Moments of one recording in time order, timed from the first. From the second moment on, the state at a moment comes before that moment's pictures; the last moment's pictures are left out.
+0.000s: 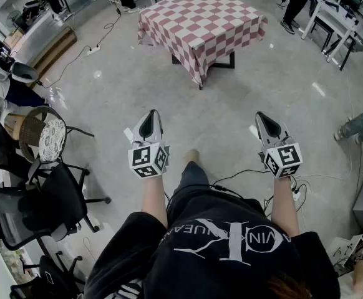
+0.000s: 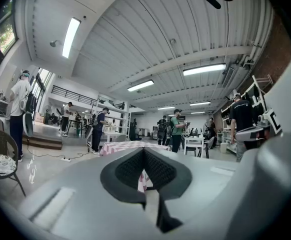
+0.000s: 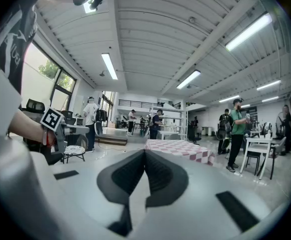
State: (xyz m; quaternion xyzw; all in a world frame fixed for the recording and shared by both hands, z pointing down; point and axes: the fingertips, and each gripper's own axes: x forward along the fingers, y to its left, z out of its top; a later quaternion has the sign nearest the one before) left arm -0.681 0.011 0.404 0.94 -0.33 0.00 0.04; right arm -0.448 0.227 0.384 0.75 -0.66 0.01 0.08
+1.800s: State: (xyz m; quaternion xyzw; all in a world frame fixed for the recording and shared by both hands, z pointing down) left arm -0.281 -0.152 0.458 0.97 -0.23 0.04 0.10; right arm -0.102 0.096 0.413 0.78 -0.62 0.08 0.05
